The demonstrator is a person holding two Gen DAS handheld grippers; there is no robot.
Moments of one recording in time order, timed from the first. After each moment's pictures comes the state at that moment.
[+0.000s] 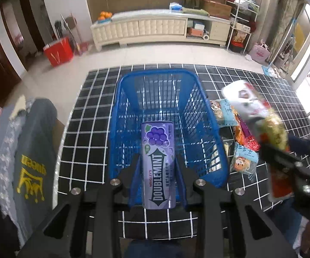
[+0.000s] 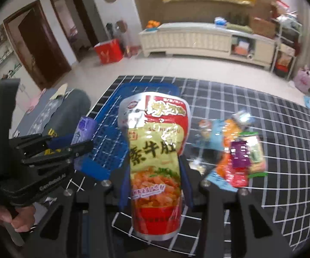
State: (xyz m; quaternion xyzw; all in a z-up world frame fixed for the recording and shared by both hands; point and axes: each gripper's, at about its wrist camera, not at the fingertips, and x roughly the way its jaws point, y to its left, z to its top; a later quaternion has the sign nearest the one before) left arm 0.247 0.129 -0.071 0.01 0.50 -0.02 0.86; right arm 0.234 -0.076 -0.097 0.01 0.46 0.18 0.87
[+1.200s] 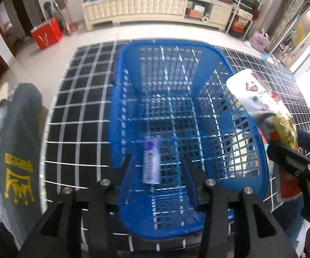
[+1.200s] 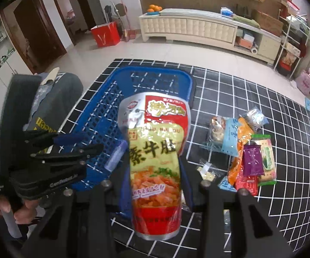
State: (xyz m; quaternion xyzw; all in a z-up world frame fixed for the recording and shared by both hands) left arm 0.298 0.156 -0.131 0.00 0.55 -0.03 0.83; right arm 0.265 -0.029 -0.118 -0.02 0.50 0.17 0.85
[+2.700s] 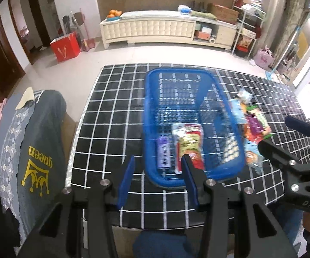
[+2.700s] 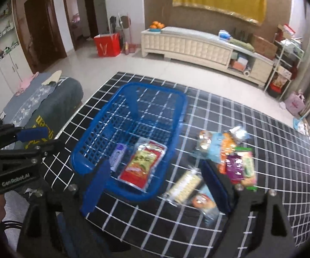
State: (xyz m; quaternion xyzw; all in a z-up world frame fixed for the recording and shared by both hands) left arm 0.218 0.155 -0.054 0.00 0.49 0.01 0.87; right arm 0.215 -0.033 -0.072 -0.07 0.44 0.15 0.89
